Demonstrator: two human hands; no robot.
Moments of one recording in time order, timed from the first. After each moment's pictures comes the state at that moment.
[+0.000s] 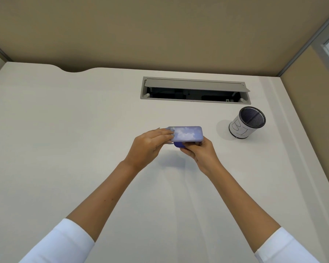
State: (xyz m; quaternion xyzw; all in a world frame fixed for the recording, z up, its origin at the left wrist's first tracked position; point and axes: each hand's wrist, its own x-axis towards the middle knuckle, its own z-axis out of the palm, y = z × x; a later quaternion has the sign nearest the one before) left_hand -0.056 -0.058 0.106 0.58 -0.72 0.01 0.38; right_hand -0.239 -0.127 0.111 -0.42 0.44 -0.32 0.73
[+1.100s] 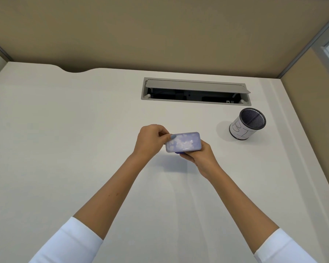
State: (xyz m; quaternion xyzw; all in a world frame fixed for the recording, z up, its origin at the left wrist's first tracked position) left_hand -0.068 -0.081 0.134 0.76 -0.49 -0.28 0.34; right_hand -0.241 -0.122 0.107 -0.46 0.45 -0.27 0.71
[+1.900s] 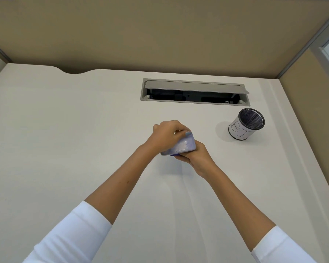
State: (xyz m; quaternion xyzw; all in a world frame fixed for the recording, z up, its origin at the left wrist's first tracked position) left_hand -0.092 -0.112 0.151 0.70 -0.62 -0.28 0.22; right_hand -0.233 -0.123 0.109 -0.47 0.43 -0.23 0.74
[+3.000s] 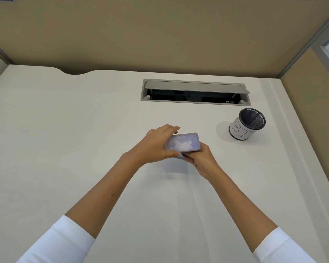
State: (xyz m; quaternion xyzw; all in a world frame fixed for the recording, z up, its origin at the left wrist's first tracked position) left_hand -0.065 -0.078 0.140 0.63 -0.71 -0.24 0.17; right_hand -0.242 -0.124 0.107 -0.44 0.44 -0.26 0.74
